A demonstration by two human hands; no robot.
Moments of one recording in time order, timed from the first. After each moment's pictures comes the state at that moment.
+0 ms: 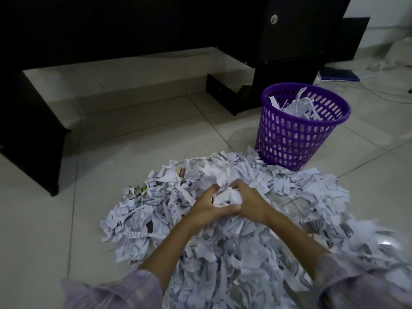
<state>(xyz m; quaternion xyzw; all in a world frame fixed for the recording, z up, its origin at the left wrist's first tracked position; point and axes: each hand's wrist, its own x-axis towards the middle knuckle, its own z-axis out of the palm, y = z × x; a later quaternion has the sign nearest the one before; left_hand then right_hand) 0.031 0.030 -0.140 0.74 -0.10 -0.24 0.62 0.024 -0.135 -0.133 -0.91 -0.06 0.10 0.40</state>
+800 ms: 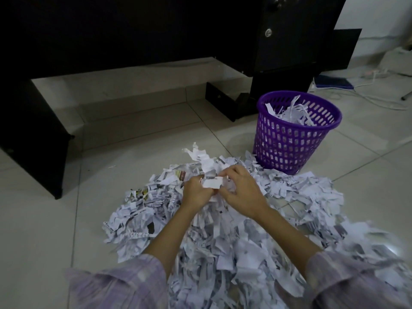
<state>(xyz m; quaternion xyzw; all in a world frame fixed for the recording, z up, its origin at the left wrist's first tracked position) 0.048 0.026 -0.100 0.85 0.02 -0.07 0.52 0.022 -0.113 -0.102 -0.94 -0.09 -0.12 0.32</state>
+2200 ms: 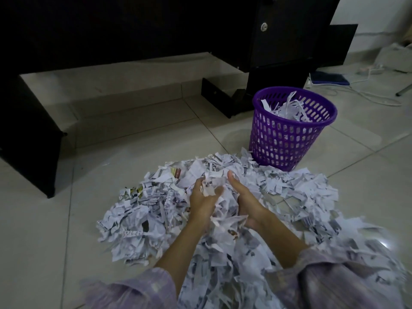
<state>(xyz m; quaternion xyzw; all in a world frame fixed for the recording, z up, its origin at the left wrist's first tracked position) 0.019 -0.004 -0.118 0.70 0.12 -0.08 0.70 0.007 -0.119 -0.117 -0.50 0.14 0.24 0.82</state>
